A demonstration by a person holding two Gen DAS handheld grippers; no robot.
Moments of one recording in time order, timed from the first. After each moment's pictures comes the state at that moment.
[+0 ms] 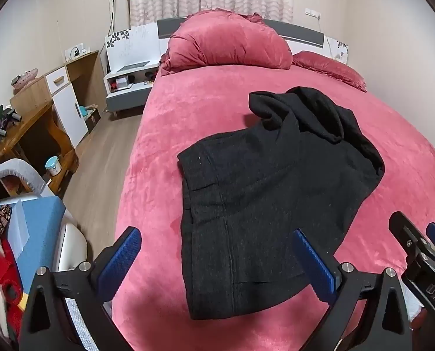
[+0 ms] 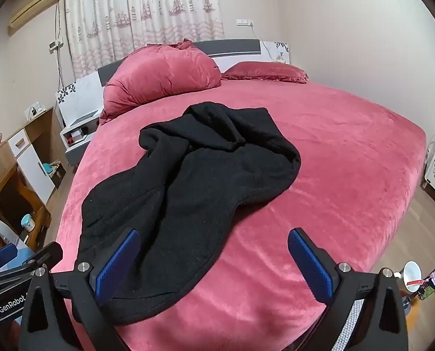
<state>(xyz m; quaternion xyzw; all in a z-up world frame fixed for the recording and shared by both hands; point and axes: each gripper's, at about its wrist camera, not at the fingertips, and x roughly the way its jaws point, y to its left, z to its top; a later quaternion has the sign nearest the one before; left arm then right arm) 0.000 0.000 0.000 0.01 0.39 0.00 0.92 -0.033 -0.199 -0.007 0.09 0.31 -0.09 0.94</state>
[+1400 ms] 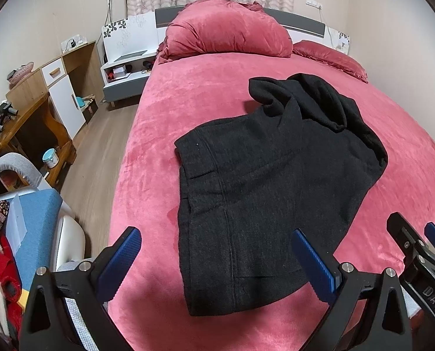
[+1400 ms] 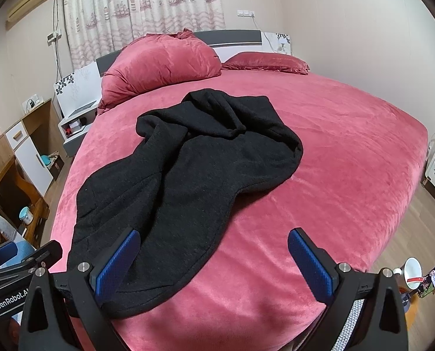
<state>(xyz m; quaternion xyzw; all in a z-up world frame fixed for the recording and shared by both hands) 0.008 -0.001 -0.016 0.01 0.42 0.00 0.91 -0.025 -0.201 -0.021 0.09 0.33 -0.09 0.93</state>
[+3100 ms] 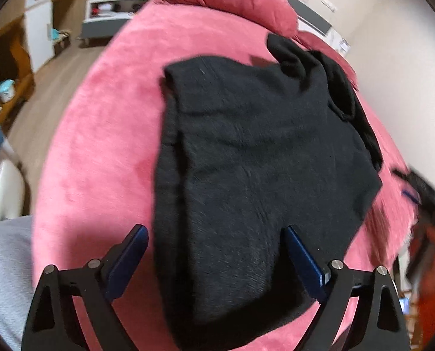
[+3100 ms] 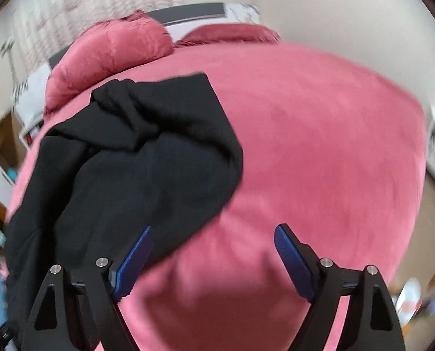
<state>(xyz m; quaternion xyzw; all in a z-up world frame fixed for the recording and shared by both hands) 0.055 0.044 -0.112 -0.14 0.50 -0.10 0.85 0.103 -0.354 -0.064 0.10 0.39 -0.14 0.90</state>
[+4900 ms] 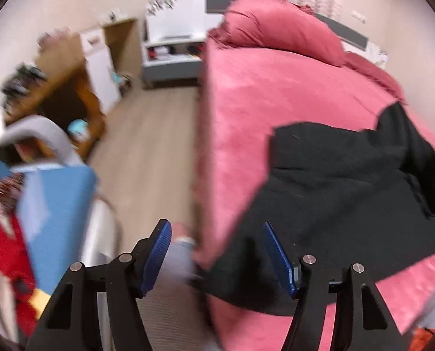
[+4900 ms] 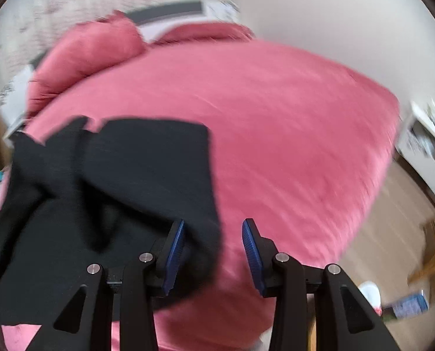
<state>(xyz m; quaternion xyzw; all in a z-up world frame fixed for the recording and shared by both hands) 0.042 0.170 -0.059 -0.03 0.42 0.08 0.90 -0.003 -0.434 -0.023 0.12 0.39 -0.17 0.90</state>
